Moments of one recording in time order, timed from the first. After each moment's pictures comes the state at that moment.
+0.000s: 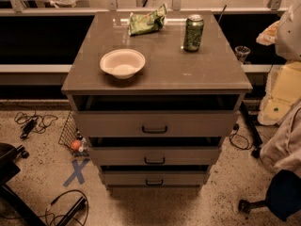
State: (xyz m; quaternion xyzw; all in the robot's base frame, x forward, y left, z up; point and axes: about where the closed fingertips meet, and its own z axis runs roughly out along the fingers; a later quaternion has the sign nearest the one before) arm 0.438 -0.217 0.977 -0.60 0.78 -0.03 0.16
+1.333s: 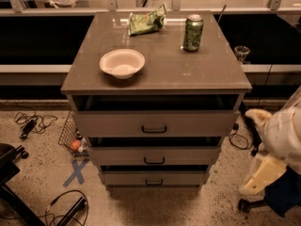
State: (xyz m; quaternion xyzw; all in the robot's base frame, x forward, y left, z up) arm 0.393 -0.223 0.814 -0.58 0.78 0.04 0.24
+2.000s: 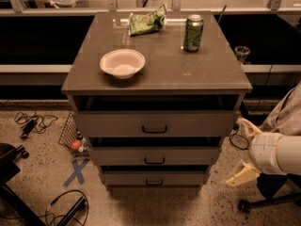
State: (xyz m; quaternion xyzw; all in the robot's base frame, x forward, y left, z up) arm 0.445 -0.234 0.721 -0.55 0.75 0.04 0.38
